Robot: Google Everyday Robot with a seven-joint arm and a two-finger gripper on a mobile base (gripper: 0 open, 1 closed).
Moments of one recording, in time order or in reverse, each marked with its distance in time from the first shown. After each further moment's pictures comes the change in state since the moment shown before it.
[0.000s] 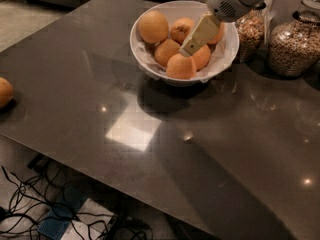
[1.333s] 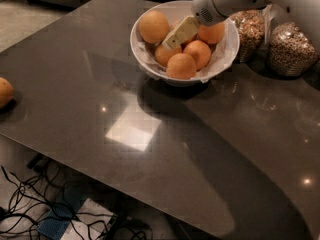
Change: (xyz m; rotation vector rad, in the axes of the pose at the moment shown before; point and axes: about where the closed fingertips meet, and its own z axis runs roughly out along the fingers) arm -0.018 -0.036 0.071 0.023 -0.155 0.095
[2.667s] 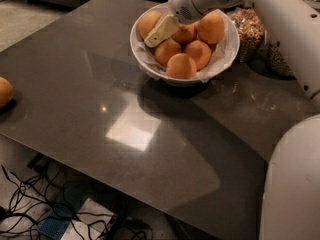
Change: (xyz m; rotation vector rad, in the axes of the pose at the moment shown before) arm -0.032 0.013 0.059 -0.151 -0.063 -0.023
